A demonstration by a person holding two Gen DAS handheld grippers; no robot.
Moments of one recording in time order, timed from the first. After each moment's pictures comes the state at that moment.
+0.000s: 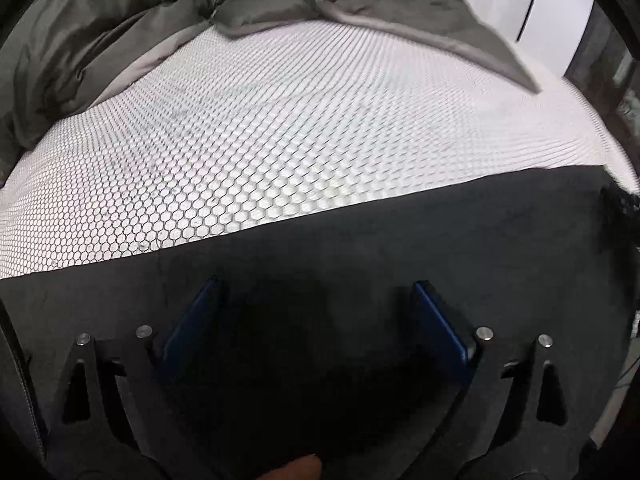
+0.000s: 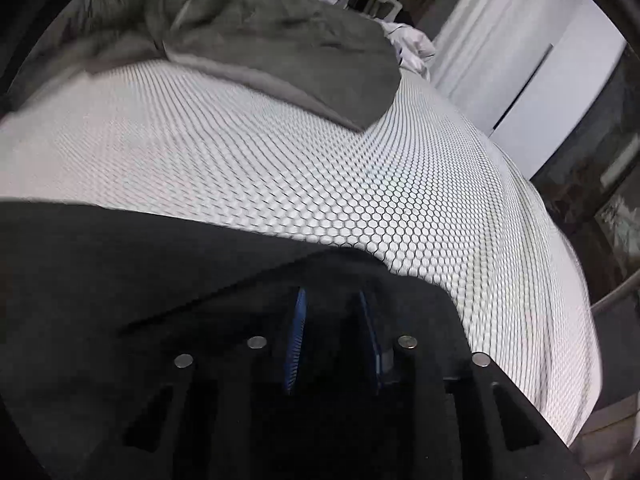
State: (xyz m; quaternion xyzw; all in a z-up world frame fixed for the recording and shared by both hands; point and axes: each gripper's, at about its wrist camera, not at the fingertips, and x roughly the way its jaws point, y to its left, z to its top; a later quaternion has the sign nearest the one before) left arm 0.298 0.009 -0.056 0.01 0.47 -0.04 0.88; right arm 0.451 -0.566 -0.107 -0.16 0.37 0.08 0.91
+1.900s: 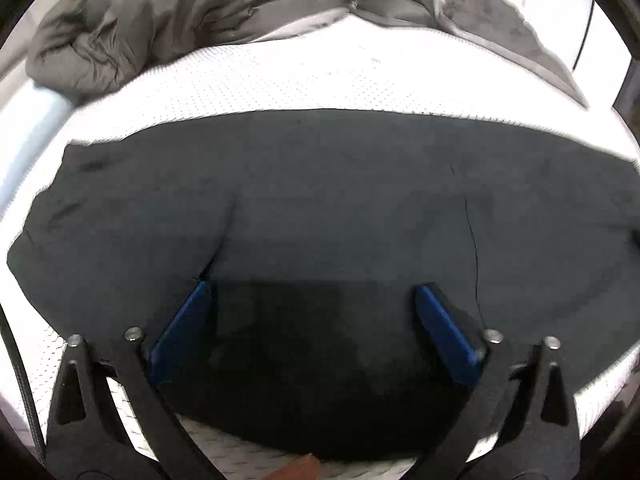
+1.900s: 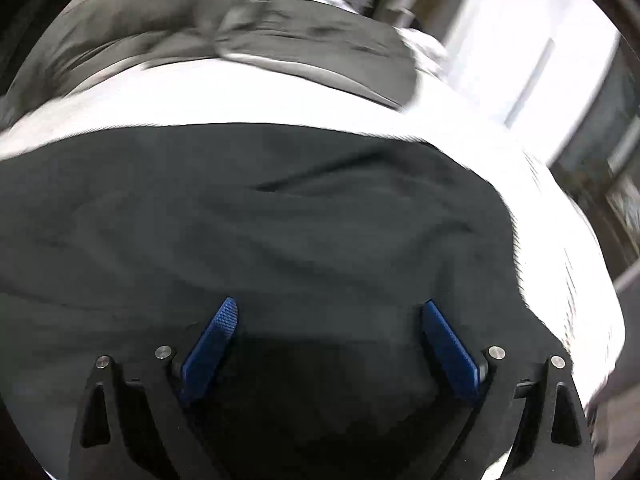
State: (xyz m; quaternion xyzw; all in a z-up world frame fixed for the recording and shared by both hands) left arm 0.171 0.140 -0.059 -0.04 0.46 0.05 0.89; right arm 0.363 -0.570 -0.139 -0.15 0.37 0.10 0.91
